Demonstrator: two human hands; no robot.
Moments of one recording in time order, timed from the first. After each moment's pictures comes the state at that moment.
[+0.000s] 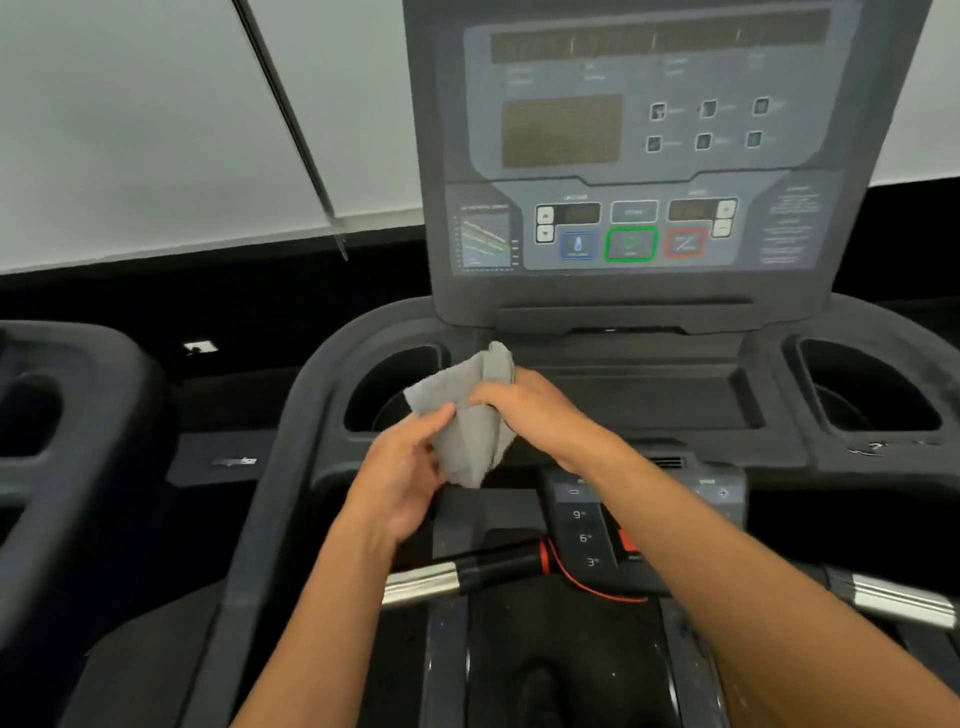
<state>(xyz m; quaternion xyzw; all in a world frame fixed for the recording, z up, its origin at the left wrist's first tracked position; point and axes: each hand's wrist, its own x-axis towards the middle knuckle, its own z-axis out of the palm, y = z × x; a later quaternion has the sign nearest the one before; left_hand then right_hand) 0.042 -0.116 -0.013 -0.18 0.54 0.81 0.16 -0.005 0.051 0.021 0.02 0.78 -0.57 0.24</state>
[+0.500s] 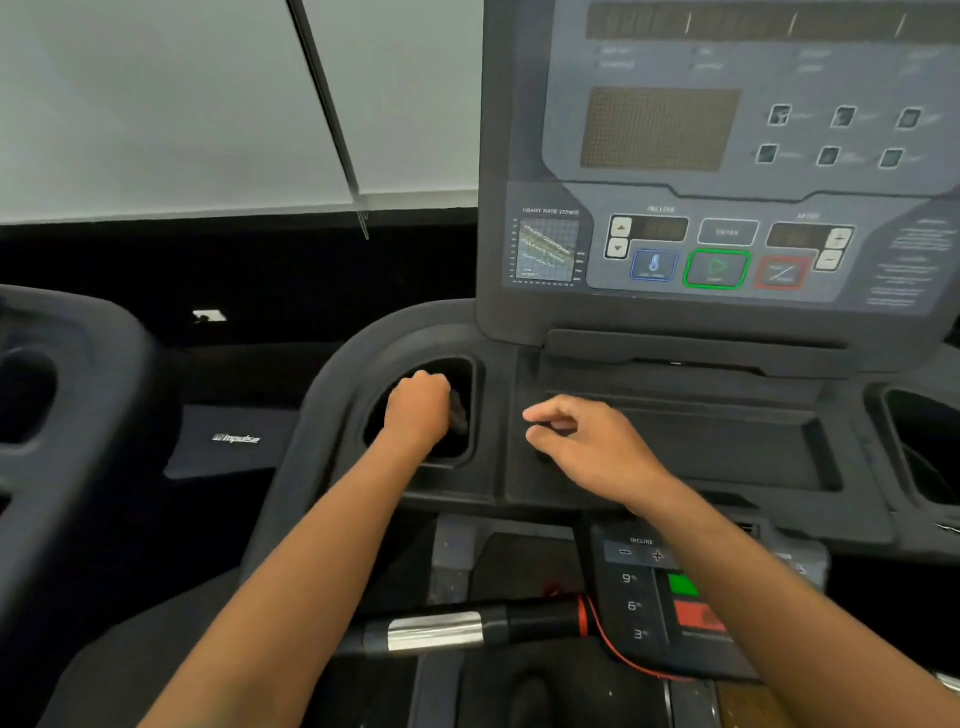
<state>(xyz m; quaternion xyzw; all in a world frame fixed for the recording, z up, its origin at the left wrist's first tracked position) -0.106 -0.173 -0.088 -0.01 0.99 0.00 0.14 -0.044 0.056 -0.023 -0.03 0.88 -0.43 0.20</state>
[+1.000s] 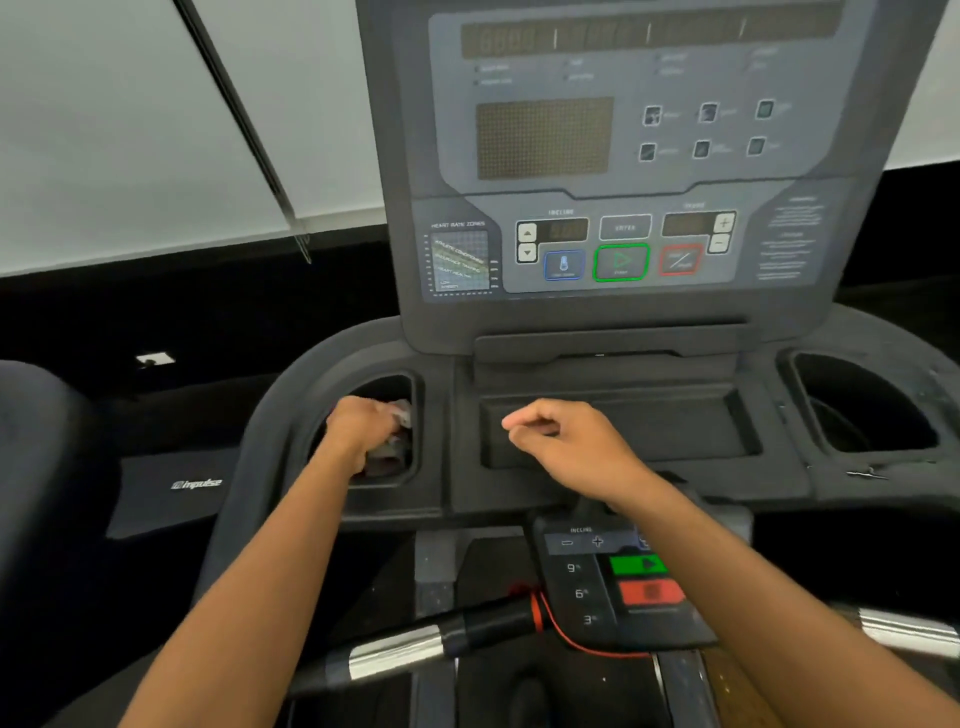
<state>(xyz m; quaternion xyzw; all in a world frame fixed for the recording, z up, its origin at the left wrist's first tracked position) -0.111 -0.175 -0.089 -0.26 0.88 0.35 0.18 -0.037 0.099 -0.024 0.01 0.86 -0.49 0.16</state>
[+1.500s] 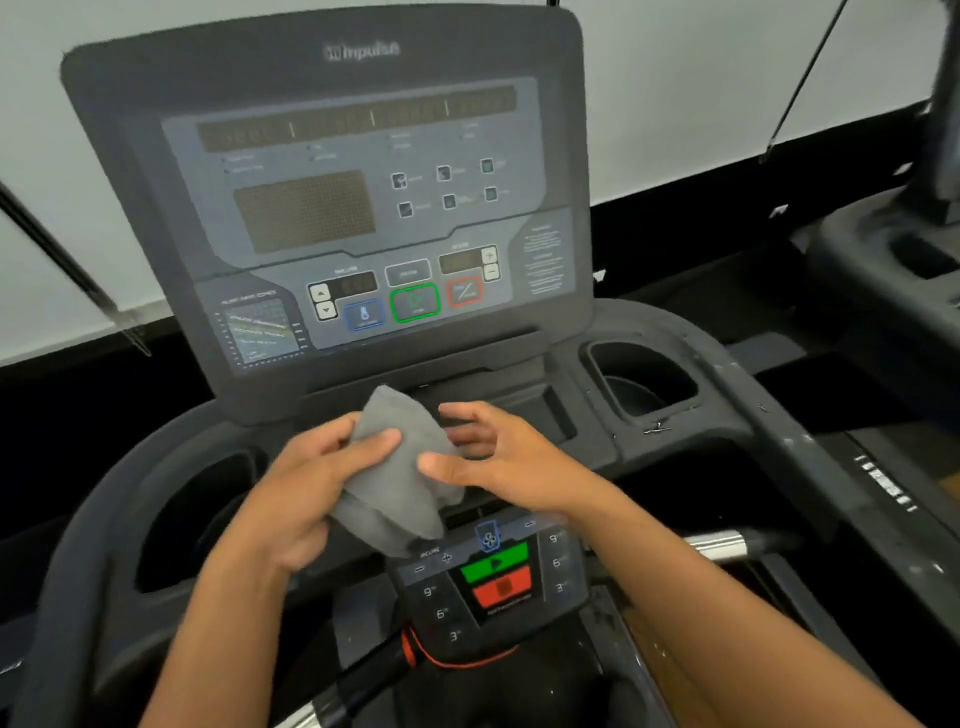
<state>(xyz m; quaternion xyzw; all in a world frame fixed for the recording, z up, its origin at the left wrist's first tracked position) -0.025 -0.026 0.045 -0.03 0.67 0.69 0.28 0.017 0.194 0.018 0.05 0.75 -0.64 0.15</state>
